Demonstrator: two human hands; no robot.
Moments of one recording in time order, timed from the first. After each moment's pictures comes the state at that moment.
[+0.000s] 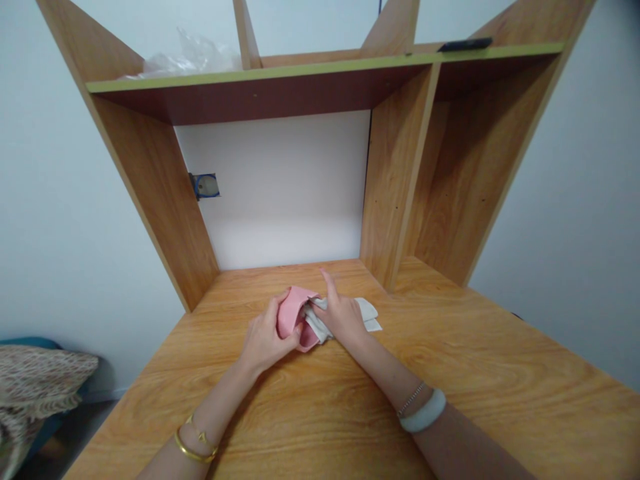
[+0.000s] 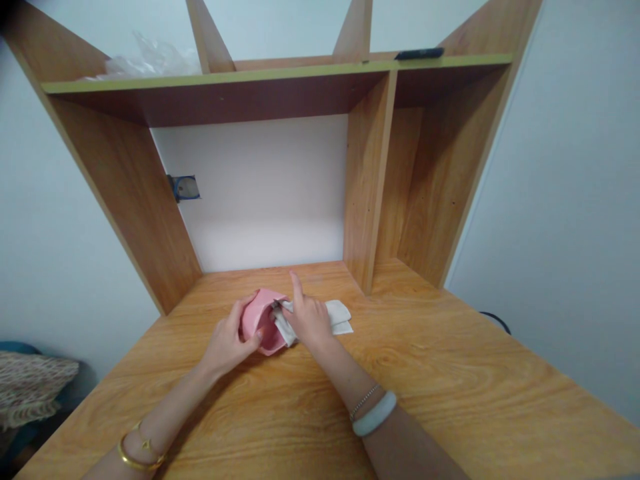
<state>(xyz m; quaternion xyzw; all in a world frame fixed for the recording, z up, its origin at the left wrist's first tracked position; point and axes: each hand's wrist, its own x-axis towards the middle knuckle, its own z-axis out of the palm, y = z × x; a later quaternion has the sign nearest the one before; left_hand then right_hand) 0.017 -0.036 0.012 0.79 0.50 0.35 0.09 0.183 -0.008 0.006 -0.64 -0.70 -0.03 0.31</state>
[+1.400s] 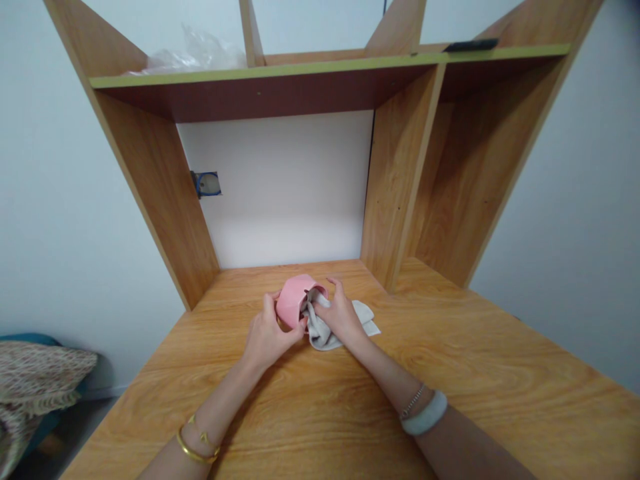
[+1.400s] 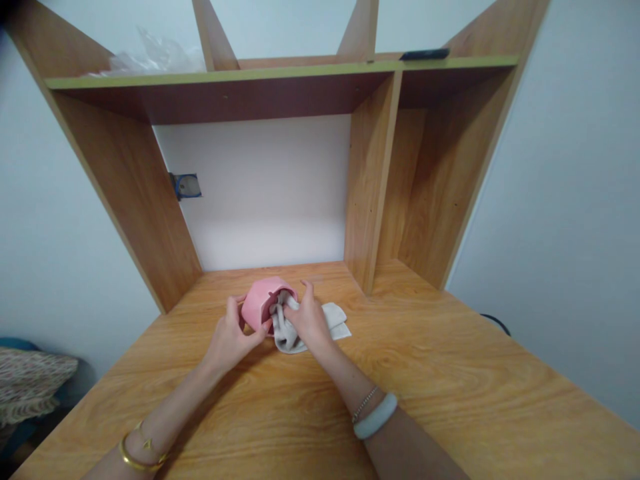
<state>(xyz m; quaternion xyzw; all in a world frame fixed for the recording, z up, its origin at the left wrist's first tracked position) 0.023 -0.033 0.010 0.73 0.53 0.41 0.09 0.181 0.007 -0.004 -0.63 -0.62 0.15 0.44</state>
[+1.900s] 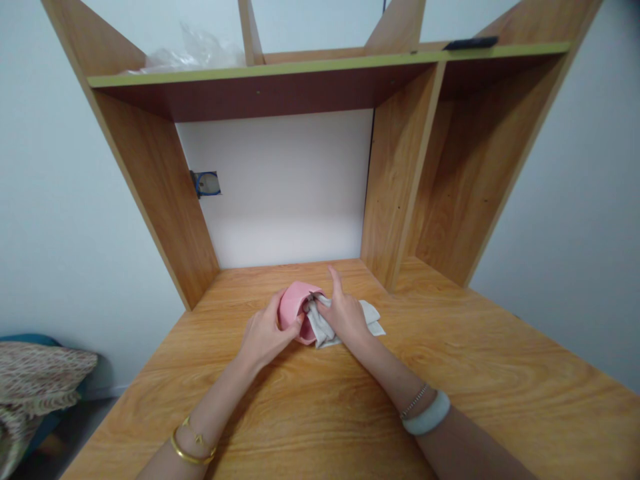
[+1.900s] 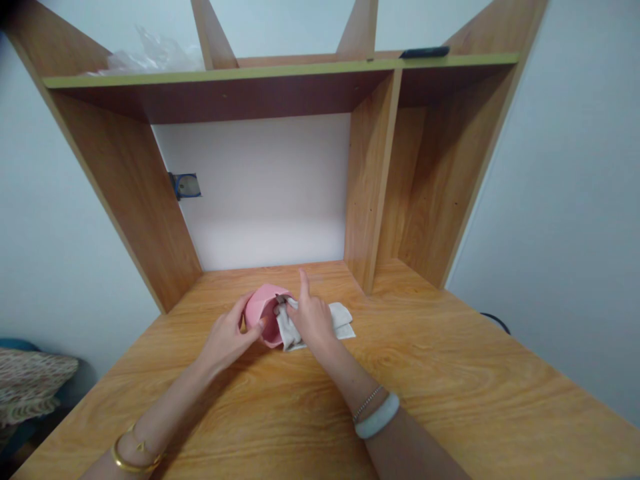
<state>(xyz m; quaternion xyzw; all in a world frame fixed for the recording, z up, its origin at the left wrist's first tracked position) 0.019 -0.037 0.025 0.77 0.55 0.32 0.07 0.181 -0.012 0.015 -0.69 -0.67 -0.03 0.26</state>
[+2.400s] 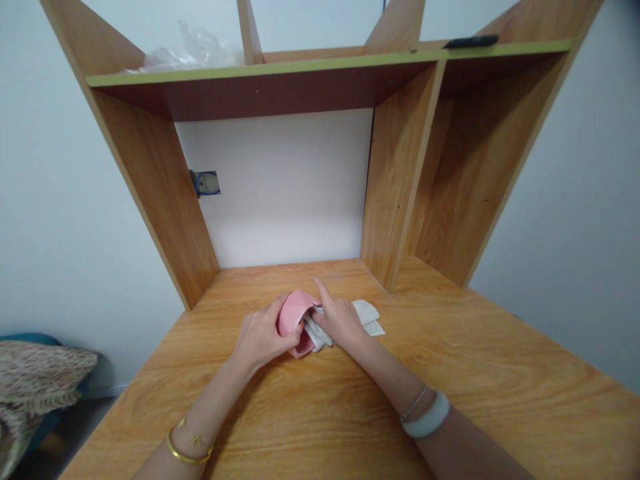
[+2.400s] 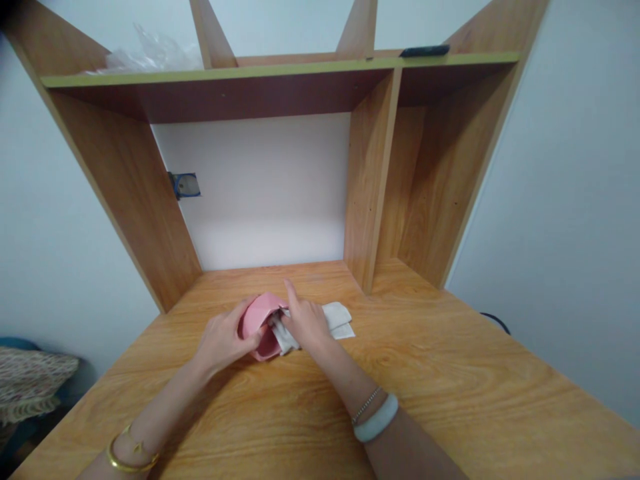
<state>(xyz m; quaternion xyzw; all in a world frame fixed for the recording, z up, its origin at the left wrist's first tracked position) 0.017 -0.043 0.029 0.79 0.57 0.23 0.00 0.180 -0.016 0.018 -0.63 -0.75 -0.01 0.18</state>
